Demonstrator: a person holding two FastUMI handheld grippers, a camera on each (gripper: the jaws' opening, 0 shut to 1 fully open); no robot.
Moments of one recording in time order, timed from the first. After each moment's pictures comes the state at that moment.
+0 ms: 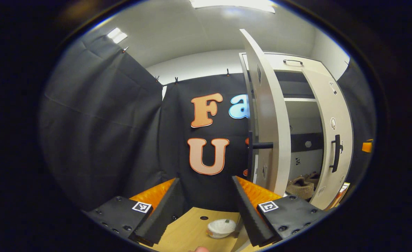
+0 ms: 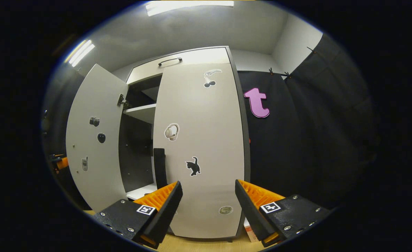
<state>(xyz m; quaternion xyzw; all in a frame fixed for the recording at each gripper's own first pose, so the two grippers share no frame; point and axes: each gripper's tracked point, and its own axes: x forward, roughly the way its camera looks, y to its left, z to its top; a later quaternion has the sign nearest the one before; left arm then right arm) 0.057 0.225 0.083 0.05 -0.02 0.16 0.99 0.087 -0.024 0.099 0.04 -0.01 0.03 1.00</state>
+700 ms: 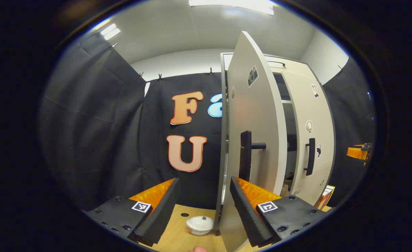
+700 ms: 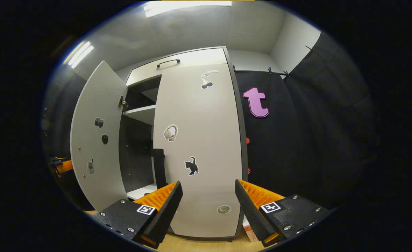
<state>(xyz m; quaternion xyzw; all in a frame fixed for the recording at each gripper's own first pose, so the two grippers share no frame) 0.063 0.143 0.080 0.03 0.00 0.08 1.00 0.078 -0.031 0.102 0.04 -0.01 0.03 1.00</state>
